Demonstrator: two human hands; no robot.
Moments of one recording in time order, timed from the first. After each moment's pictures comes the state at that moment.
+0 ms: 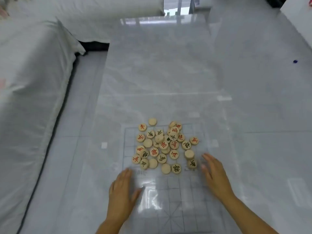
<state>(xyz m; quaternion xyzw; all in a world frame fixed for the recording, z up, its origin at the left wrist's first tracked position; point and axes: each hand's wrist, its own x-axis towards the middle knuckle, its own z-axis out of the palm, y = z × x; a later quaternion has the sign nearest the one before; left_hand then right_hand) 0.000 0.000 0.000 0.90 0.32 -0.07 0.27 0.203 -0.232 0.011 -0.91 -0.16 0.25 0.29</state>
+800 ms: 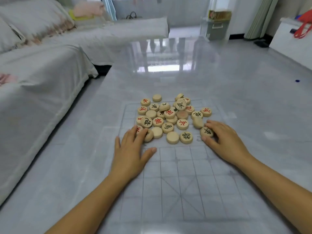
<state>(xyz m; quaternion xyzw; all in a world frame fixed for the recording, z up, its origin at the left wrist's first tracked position) 0.025 -0.008 -0.067 0.96 0.22 0.10 0.16 0.200 -0.226 -0.060 -0.90 -0.35 0.01 0.24</state>
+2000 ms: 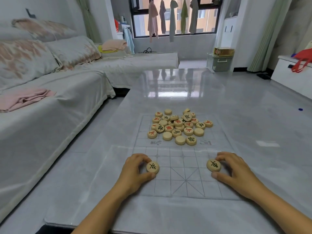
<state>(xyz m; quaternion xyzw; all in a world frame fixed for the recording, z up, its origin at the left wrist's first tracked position) -0.055 -0.031 -0.059 0.90 0.22 0.14 0.36 0.124 -0.285 -0.059 -0.88 -0.37 0.08 0.30</state>
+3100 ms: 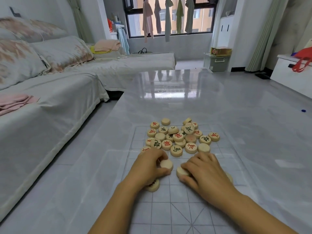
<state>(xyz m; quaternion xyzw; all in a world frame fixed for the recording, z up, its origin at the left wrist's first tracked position) 0.059 -0.004 -0.044 0.94 0.15 0.09 0.28 0.142 -0.173 -0.053 -0.85 -0.50 -0.14 0.11</state>
